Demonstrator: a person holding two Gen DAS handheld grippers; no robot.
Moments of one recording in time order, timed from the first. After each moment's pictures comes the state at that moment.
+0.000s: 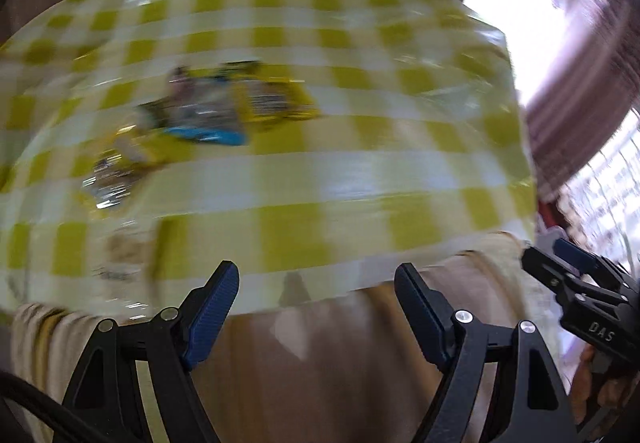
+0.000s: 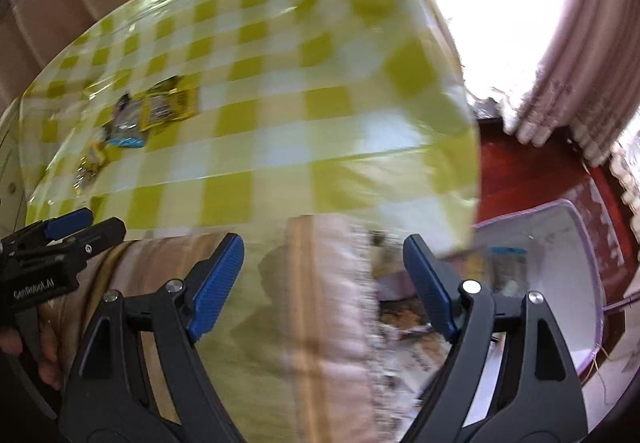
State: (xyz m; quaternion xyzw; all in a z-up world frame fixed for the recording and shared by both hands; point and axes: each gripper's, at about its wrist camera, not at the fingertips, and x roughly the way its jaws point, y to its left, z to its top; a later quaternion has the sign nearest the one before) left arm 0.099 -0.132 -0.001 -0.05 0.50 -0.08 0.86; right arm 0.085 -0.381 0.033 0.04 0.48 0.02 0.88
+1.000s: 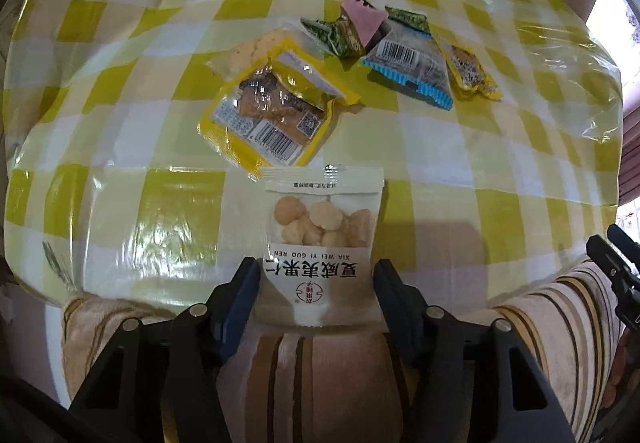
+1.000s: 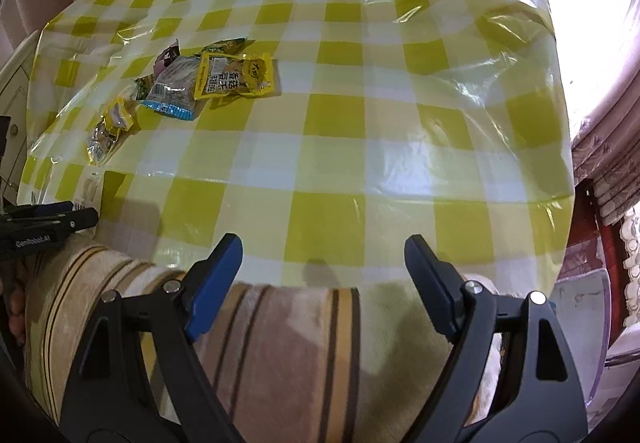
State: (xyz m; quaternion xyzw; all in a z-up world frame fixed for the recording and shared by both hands) left arm 0.129 -0.014 -0.053 -0.07 0.57 0.01 0.82; right arm 0.135 -0.290 0.012 -0.04 0.49 0.07 0.87
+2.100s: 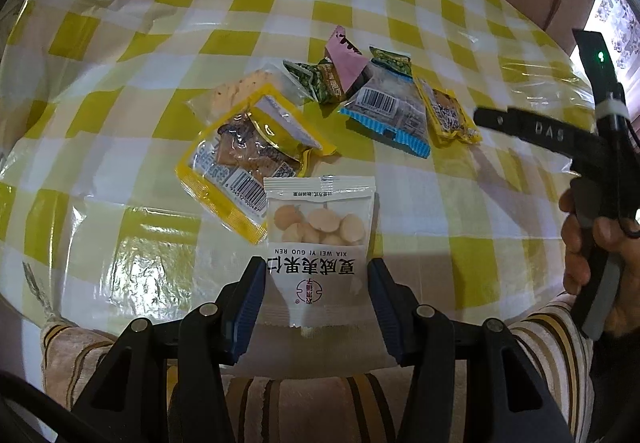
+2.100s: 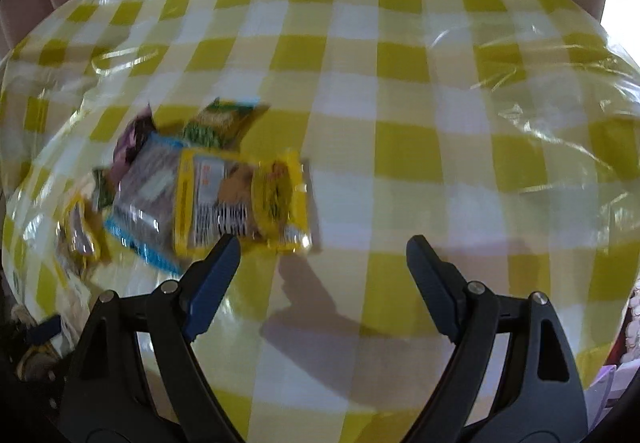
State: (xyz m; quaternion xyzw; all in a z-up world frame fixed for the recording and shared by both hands) left arm 0.143 -0.016 -0.044 -0.12 0.52 -0.01 0.85; right arm 0.287 -0.225 0.000 -0.04 0.48 0.11 0.87
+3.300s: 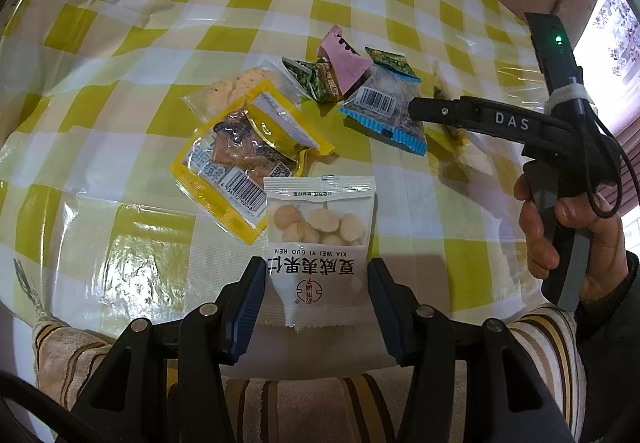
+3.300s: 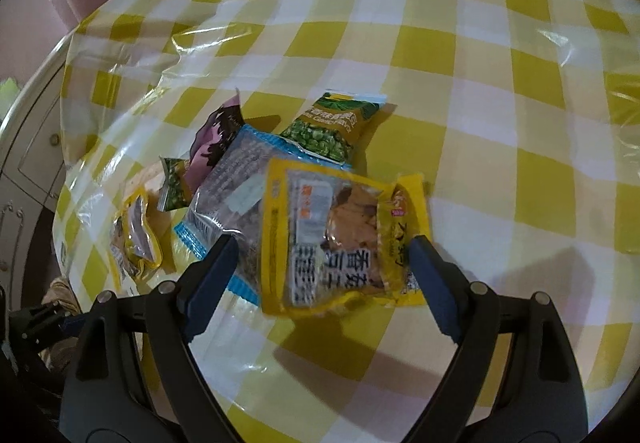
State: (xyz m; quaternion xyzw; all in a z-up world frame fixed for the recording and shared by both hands) left arm 0.143 -0.011 -0.046 -0.13 0.52 -0.03 0.84; right arm 0.313 -0.187 -0.029 -0.02 0.50 0.27 0.82
